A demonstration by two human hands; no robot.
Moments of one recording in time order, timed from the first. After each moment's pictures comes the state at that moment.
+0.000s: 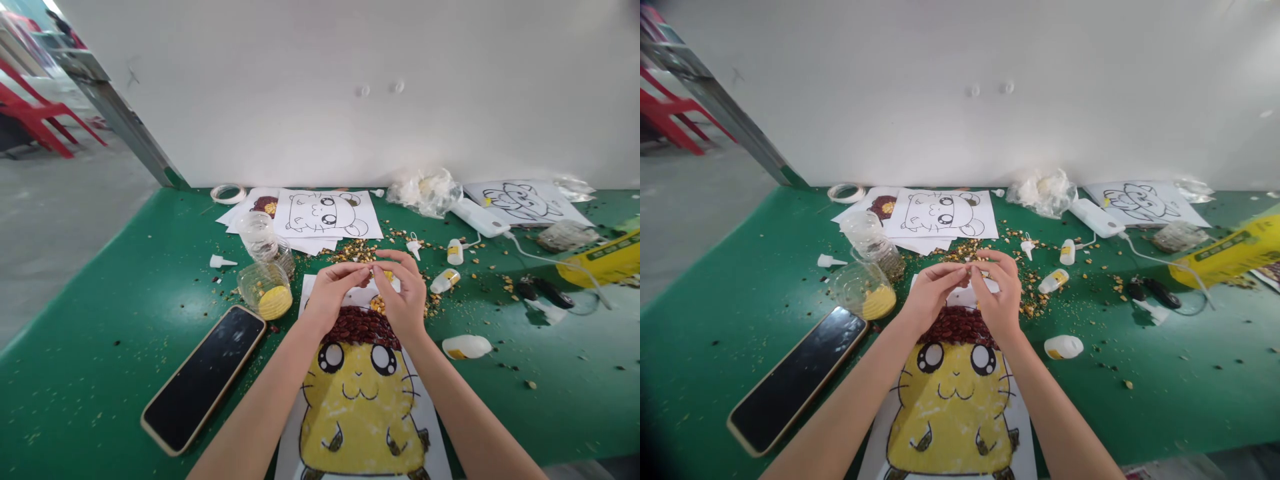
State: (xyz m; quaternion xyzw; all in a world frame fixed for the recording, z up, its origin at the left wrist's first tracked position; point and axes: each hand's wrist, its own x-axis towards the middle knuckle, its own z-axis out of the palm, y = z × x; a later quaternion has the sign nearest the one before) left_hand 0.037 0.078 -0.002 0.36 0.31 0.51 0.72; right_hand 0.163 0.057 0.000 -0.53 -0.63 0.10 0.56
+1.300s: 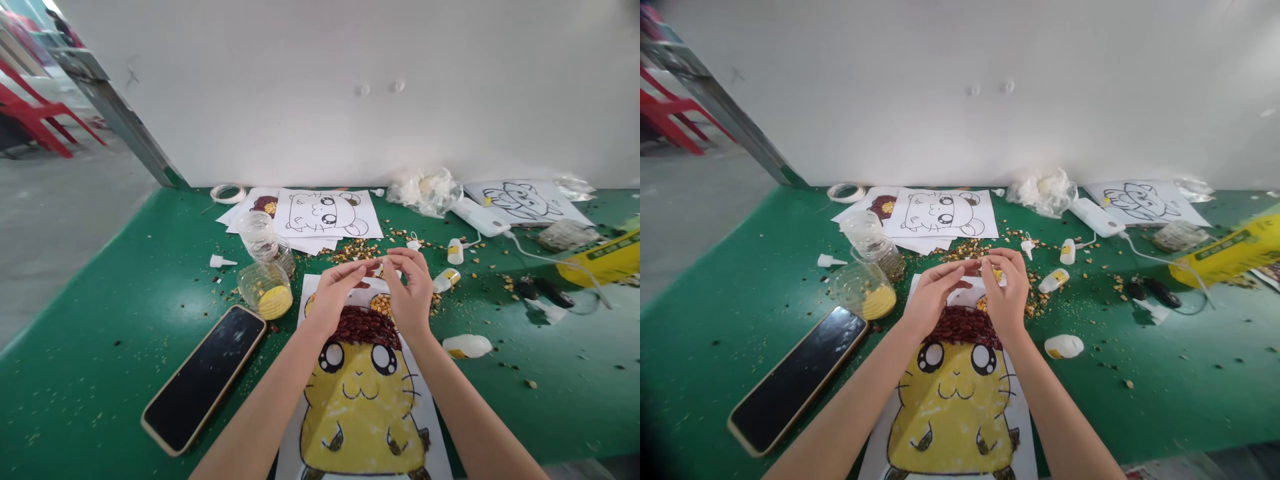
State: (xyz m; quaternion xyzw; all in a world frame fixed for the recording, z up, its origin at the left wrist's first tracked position) left_hand 0.039 0.074 0.001 0.41 0.32 0.49 0.69; right_hand 0.167 0.061 -0.001 -0.57 -0.58 0.10 0.57
